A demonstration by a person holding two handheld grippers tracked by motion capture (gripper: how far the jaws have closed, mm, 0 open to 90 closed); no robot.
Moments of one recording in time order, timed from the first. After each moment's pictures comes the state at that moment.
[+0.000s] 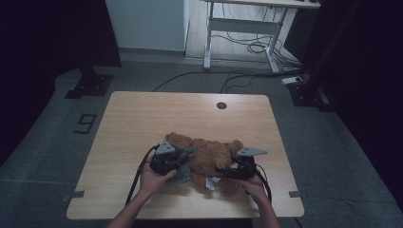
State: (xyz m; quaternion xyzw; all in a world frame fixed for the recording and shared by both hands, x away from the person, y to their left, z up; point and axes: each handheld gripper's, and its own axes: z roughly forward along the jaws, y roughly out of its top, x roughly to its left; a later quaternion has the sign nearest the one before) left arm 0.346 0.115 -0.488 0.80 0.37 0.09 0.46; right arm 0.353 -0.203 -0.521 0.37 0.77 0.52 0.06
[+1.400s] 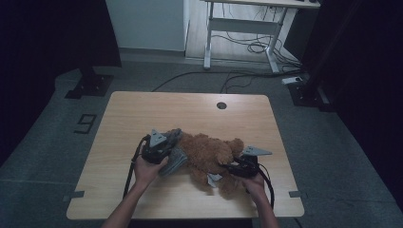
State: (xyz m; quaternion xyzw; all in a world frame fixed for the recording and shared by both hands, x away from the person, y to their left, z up) left arm 0.366 0.140 -0.473 0.76 0.41 0.23 0.44; right arm 0.358 -0.214 -0.527 0.38 0.74 0.55 0.06
